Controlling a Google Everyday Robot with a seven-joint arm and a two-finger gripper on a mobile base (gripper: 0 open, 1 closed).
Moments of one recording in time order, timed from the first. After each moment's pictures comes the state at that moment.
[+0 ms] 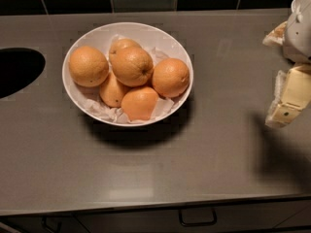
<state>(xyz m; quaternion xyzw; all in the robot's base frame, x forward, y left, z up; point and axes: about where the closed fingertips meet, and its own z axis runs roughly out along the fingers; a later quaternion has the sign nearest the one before) 0.438 -0.217 0.976 -0.60 0.78 -0.03 0.16</state>
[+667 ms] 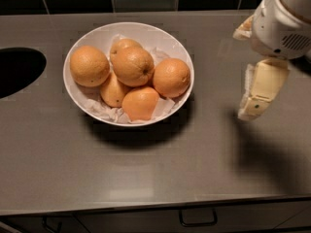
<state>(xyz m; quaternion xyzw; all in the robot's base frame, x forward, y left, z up) 0.453 -0.167 0.982 -0.65 0.74 -0.03 0.17</state>
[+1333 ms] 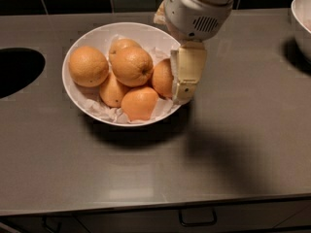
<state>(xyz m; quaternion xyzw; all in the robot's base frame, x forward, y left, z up) 0.478 -0.032 0.998 -0.75 0.63 -0.02 0.20</state>
